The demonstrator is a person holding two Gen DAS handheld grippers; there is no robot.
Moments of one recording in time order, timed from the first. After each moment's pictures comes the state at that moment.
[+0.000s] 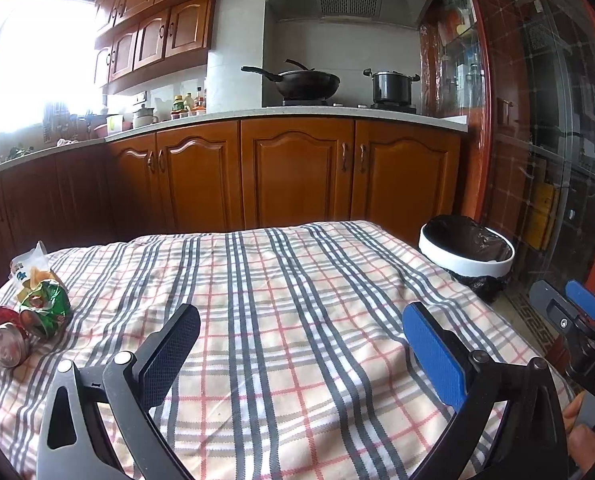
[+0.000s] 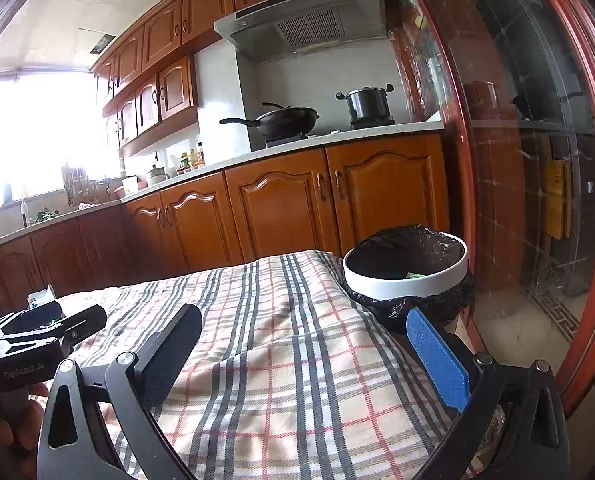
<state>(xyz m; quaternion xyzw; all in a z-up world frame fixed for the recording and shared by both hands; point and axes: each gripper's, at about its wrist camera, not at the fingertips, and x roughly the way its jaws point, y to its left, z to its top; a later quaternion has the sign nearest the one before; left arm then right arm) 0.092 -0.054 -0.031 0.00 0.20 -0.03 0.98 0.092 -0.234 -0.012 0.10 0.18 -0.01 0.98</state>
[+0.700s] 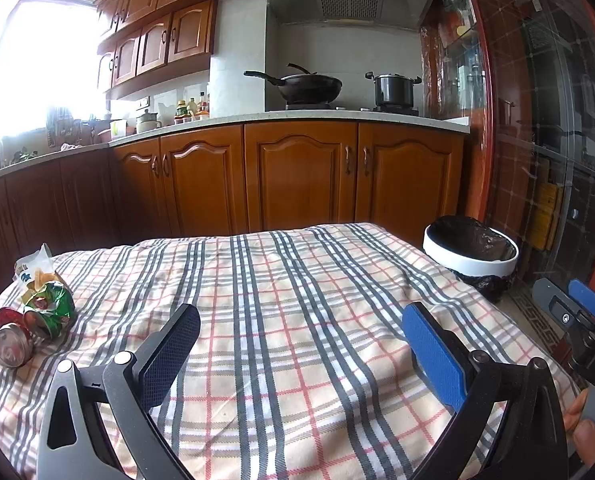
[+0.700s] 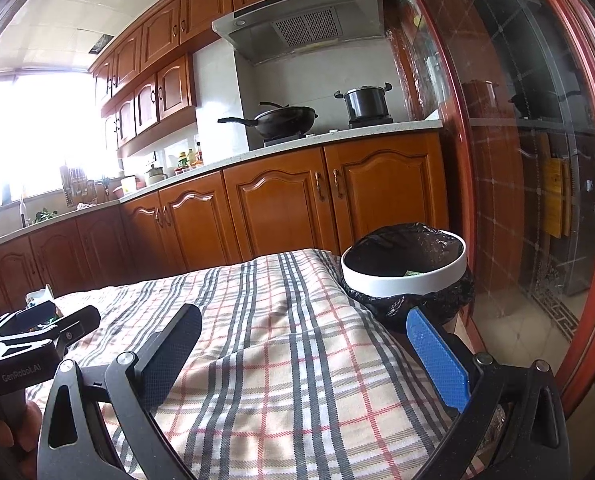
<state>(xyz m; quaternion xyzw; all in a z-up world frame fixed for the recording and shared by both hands) 0.097 -0.046 -0.039 0.01 0.19 -0.03 0.98 0.091 -0.236 -0.015 0.10 0.18 -0.02 0.98</state>
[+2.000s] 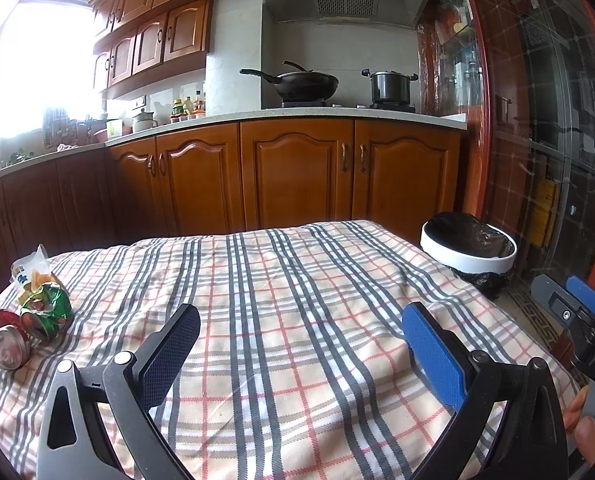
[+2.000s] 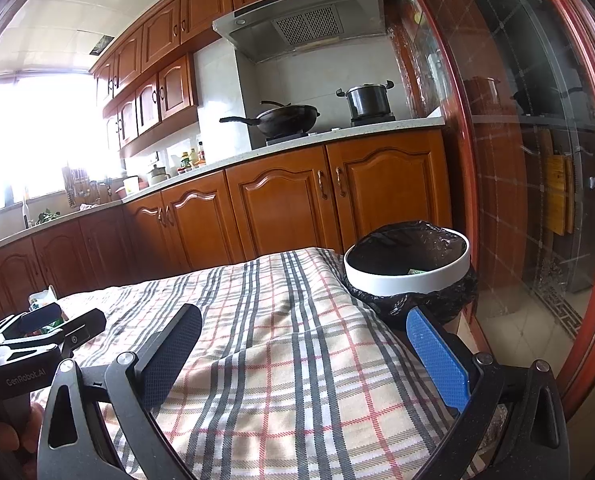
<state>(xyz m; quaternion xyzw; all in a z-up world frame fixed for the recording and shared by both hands) 0.102 -0.043 -0.041 0.01 0.19 -0.04 0.98 0.094 -0.231 -0.018 0.11 0.18 -0.01 0.98</state>
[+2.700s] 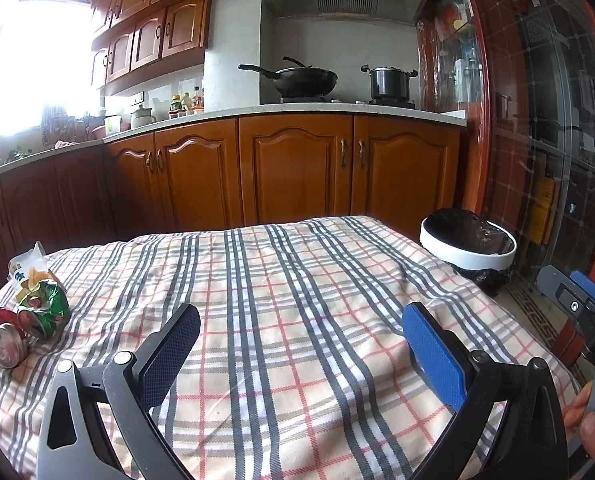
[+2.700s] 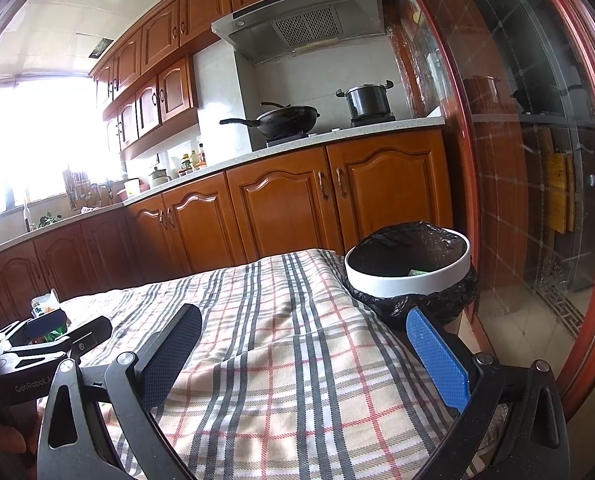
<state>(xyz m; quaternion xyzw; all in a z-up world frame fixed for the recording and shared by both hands) 0.105 -0.039 -0.043 0.01 0.20 -0.05 0.98 0.094 -0.230 -0.018 0.11 0.18 -0.01 0.98</state>
